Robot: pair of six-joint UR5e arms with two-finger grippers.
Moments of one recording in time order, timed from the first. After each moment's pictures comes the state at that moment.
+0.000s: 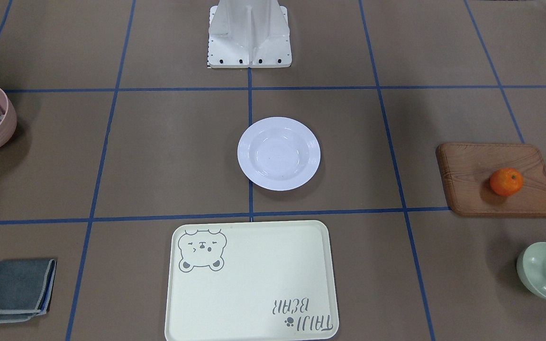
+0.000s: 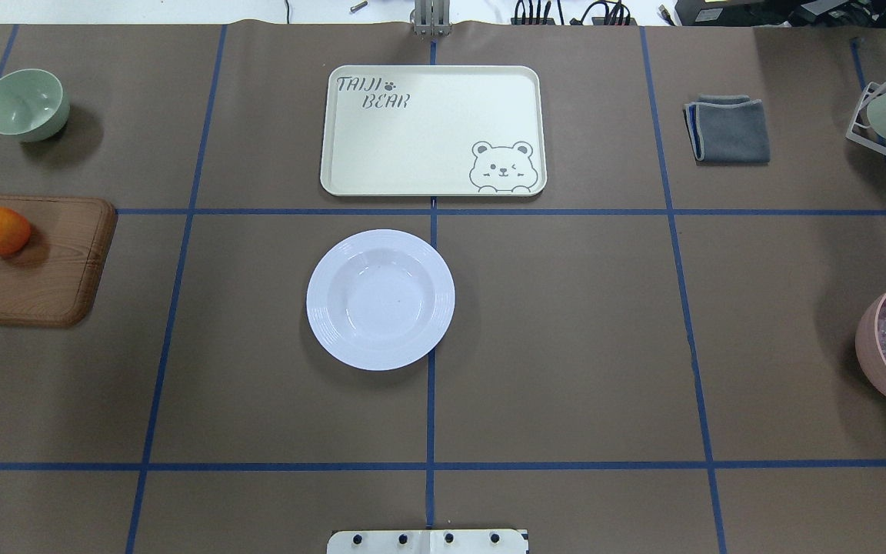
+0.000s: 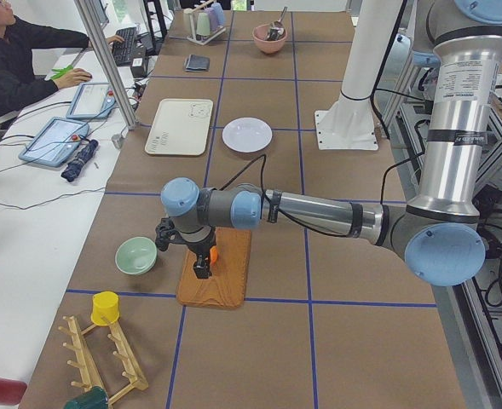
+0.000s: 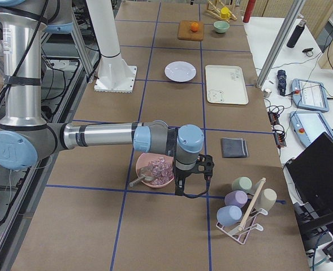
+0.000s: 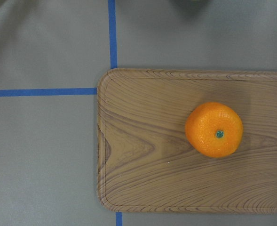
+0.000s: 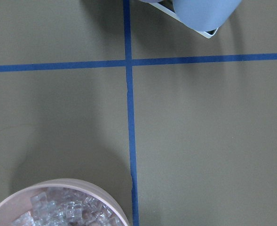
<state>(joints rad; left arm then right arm) -1.45 -1.66 -1.63 -1.46 -2.39 -0.07 1.58 -1.64 1.74 -1.74 2.32 -0.01</state>
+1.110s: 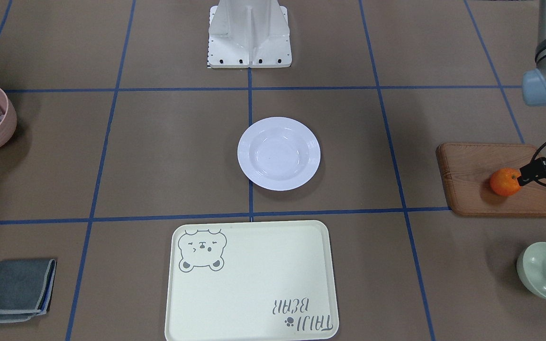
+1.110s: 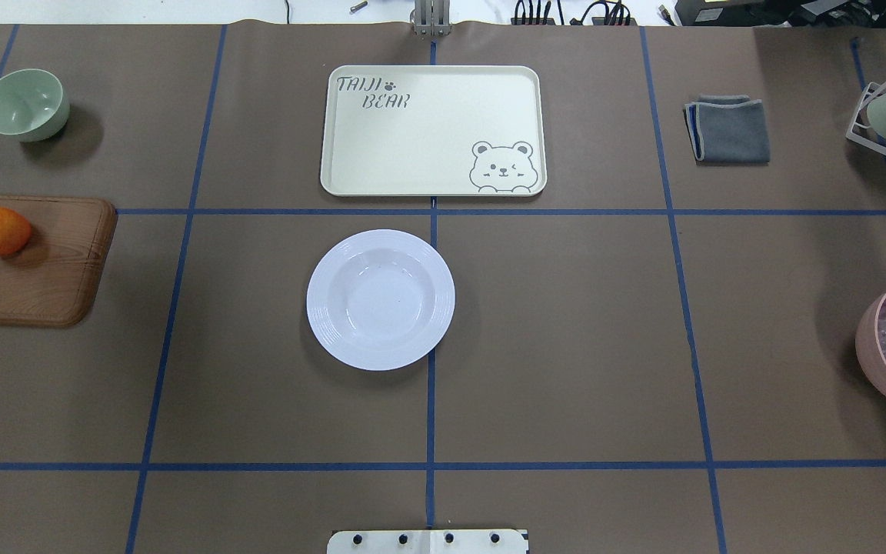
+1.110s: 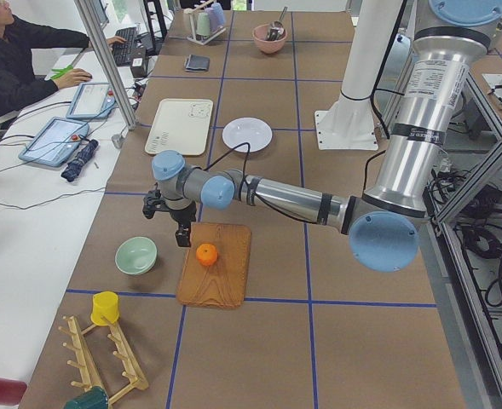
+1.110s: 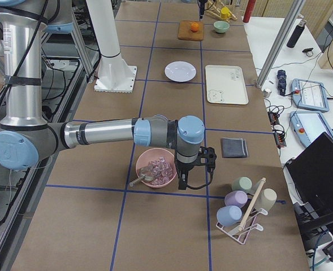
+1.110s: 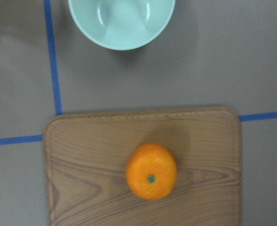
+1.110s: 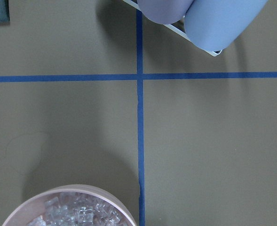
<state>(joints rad) -1.26 -1.81 -1.45 -1.77 -2.28 -0.41 1.59 -1.63 1.79 -1.75 2.31 0.00</state>
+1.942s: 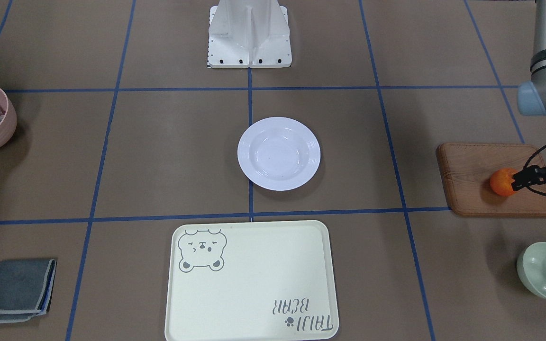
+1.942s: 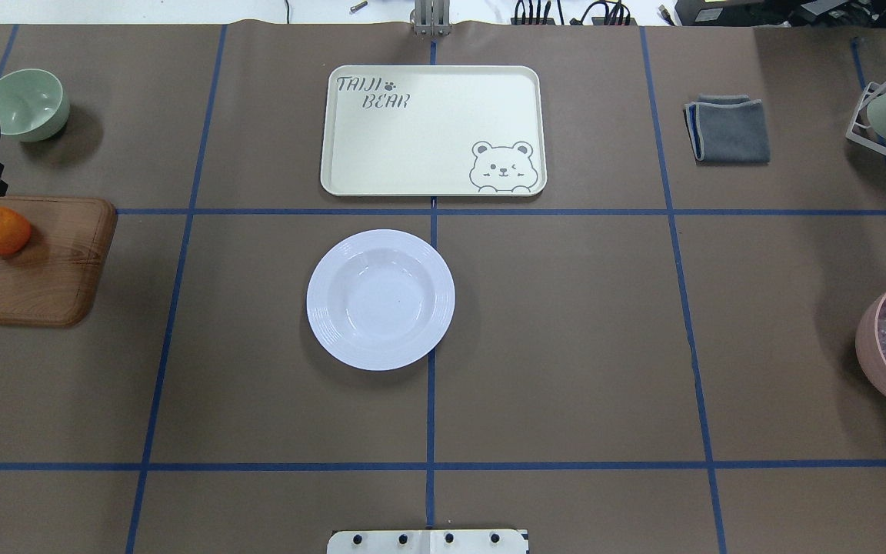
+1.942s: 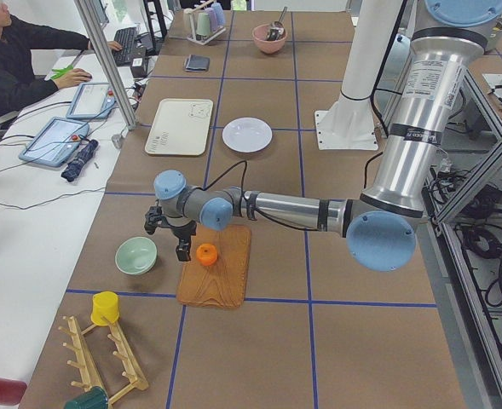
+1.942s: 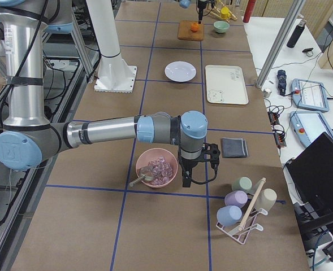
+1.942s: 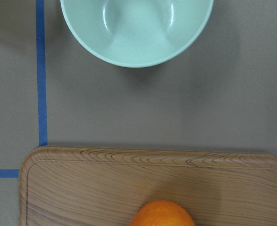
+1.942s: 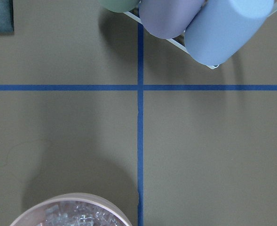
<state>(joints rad) -1.22 -1.80 -1.36 -1.84 -2.28 -0.42 1.58 -1.61 1.79 -1.74 2.29 0.00</state>
